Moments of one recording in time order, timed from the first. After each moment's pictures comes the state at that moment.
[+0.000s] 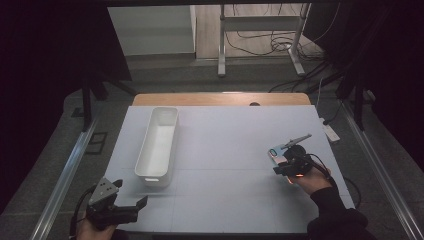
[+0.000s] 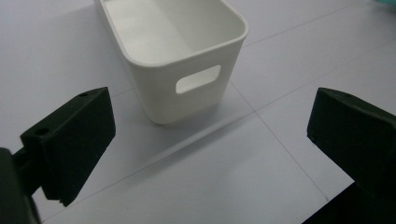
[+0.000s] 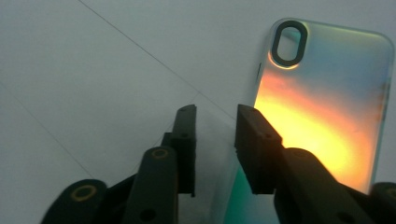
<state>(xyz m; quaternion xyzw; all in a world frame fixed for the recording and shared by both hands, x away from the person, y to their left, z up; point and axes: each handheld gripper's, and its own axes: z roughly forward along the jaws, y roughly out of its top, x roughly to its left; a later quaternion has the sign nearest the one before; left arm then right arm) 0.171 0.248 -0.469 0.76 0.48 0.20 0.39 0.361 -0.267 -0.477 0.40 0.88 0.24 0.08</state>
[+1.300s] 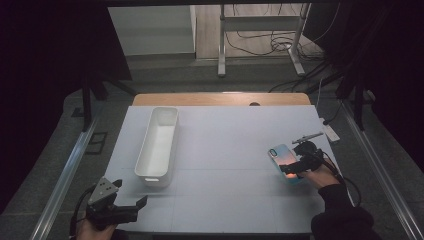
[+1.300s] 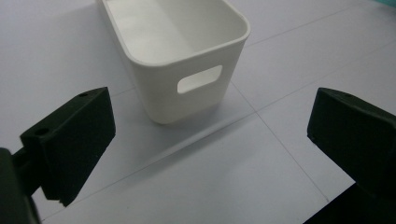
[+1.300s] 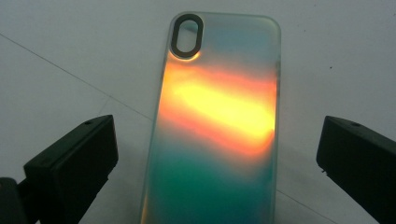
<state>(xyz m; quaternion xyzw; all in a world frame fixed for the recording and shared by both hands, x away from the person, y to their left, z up) 0.171 0.249 -0.469 0.76 0.49 0.20 0.39 0.375 -0.296 -0.483 0.47 0.84 0.22 0.13</state>
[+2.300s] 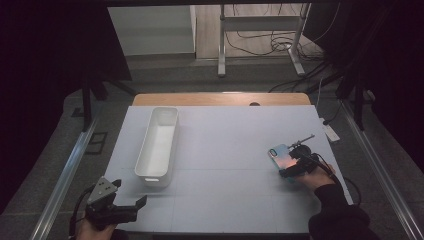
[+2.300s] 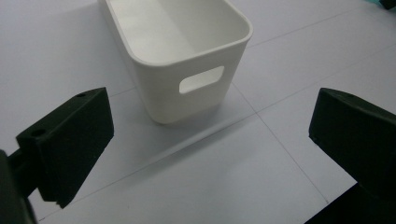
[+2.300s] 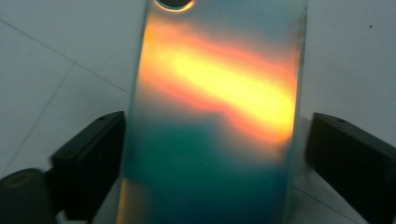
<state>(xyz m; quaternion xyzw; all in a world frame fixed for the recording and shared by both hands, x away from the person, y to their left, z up) 0.171 0.250 -0.468 0.75 0.49 0.20 0.39 0.381 -0.292 -0.504 0.47 0.86 0.16 0.11</state>
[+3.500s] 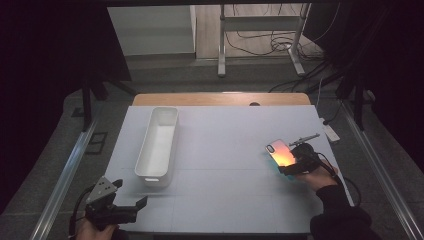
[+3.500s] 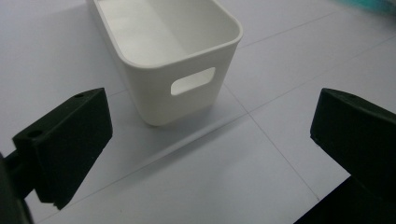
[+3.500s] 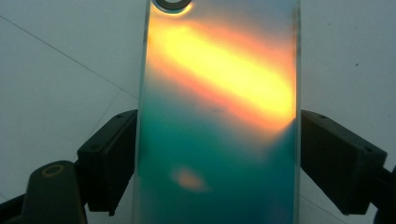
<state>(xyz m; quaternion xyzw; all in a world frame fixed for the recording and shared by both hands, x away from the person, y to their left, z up) 0.172 0.251 -0.468 0.76 0.48 0.18 0.40 0.372 -0.290 -0.486 0.46 0.85 0.22 0.12</state>
